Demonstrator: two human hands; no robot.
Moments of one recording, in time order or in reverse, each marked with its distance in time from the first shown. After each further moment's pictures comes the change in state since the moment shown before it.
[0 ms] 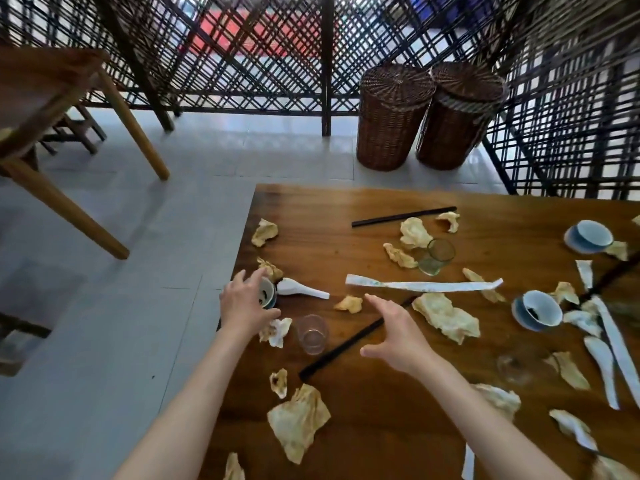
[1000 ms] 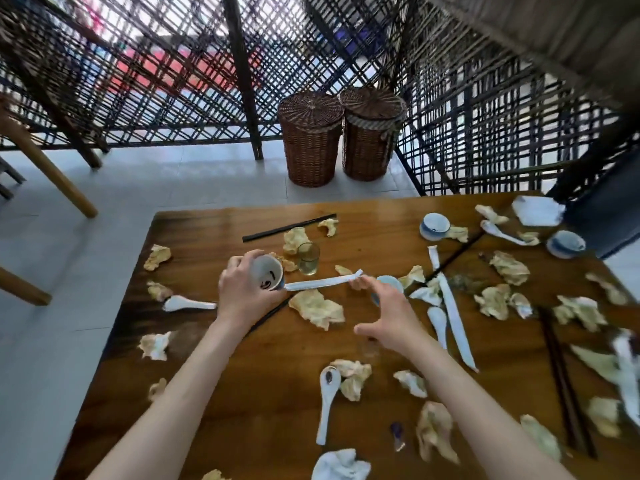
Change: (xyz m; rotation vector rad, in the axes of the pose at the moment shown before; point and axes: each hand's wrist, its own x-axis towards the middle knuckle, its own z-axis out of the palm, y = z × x) left_hand -0.082 0.227 -0.017 -0.360 0.125 0.250; right_hand -0.083 0.138 -0.164 0.079 0.153 0.052
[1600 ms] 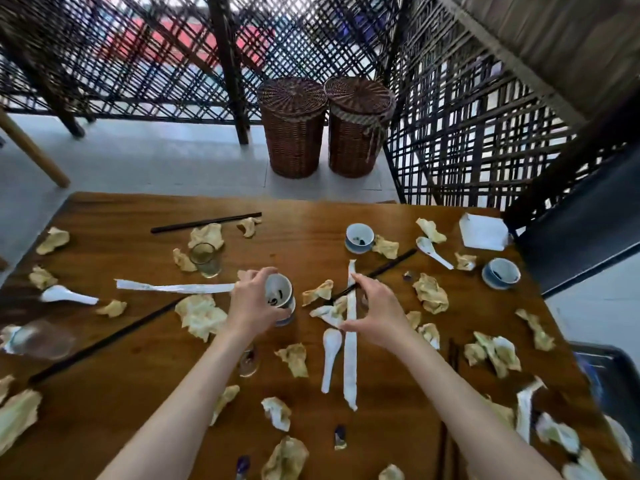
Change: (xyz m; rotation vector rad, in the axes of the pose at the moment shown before) left_hand -0.006 0.169 0.185 0.039 -0.145 -0.096; right_hand 0.060 0.188 -0.125 -0.041 -0.060 -0.088
